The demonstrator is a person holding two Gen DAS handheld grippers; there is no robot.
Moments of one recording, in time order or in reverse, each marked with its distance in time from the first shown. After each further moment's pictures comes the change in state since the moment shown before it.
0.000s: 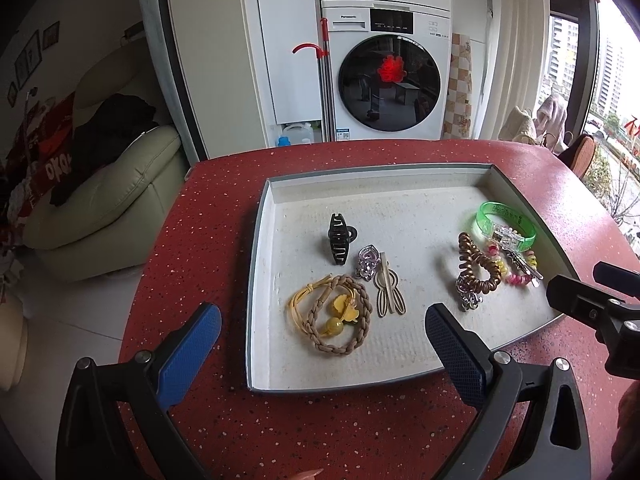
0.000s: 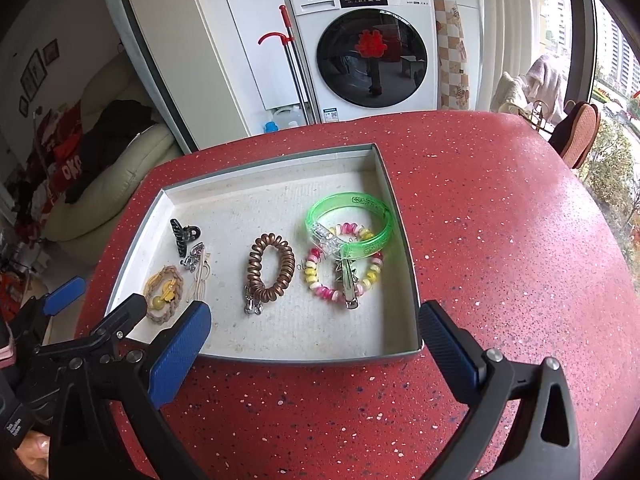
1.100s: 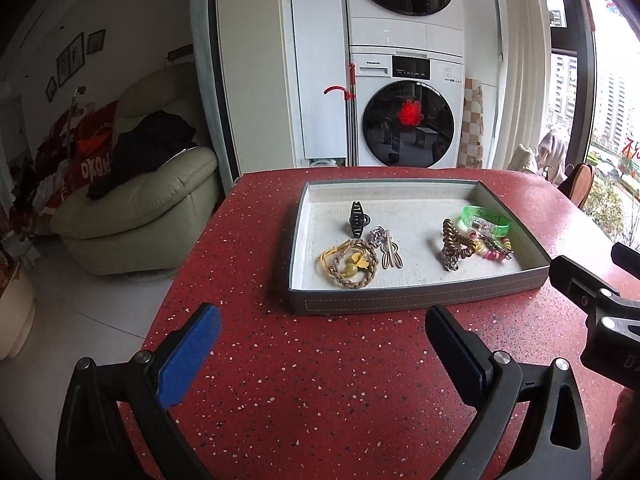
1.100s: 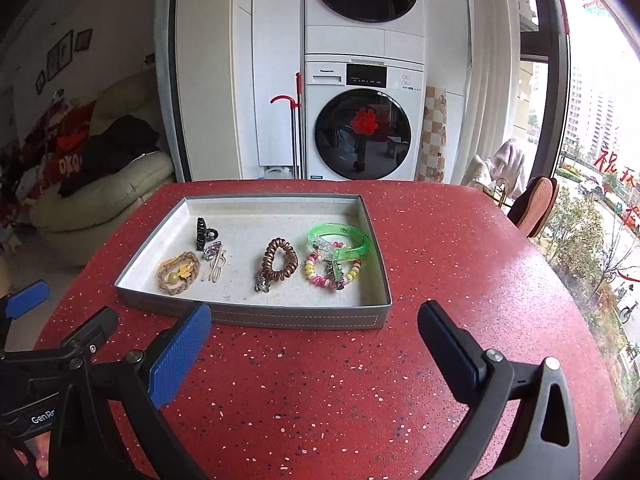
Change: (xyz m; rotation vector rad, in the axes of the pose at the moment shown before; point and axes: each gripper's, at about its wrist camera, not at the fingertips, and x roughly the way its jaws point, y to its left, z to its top) left arm -0.079 0.004 -0.073 -0.078 -0.177 0.065; right arm -0.077 0.038 -0.072 -0.148 -0.299 -0.142
